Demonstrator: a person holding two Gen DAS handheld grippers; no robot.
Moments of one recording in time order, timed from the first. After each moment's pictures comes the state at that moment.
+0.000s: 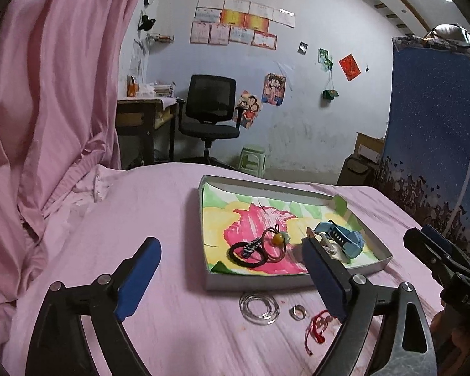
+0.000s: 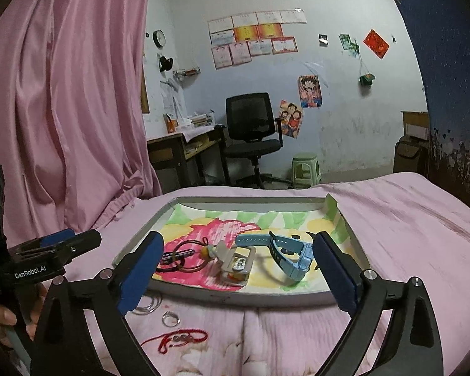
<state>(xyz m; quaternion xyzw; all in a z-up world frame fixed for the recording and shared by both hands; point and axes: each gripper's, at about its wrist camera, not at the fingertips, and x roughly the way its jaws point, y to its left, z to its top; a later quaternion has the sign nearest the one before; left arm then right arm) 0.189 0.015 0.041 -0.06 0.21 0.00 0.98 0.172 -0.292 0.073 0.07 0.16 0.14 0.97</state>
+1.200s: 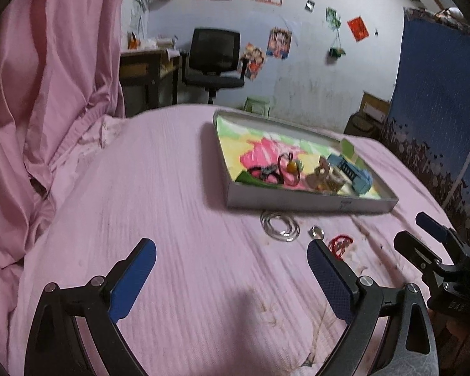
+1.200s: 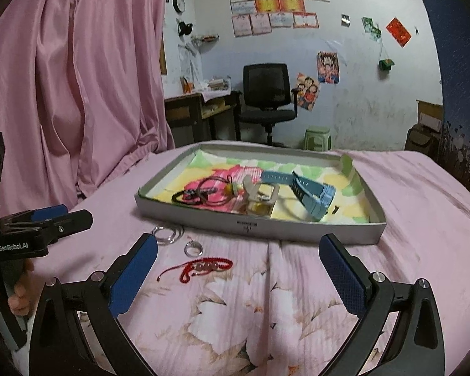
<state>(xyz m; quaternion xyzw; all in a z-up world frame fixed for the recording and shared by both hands) 0.168 0.033 0.002 -0.06 0.34 -0.01 0.94 0.144 -0.274 0.036 0.02 0.25 0.17 0.95</state>
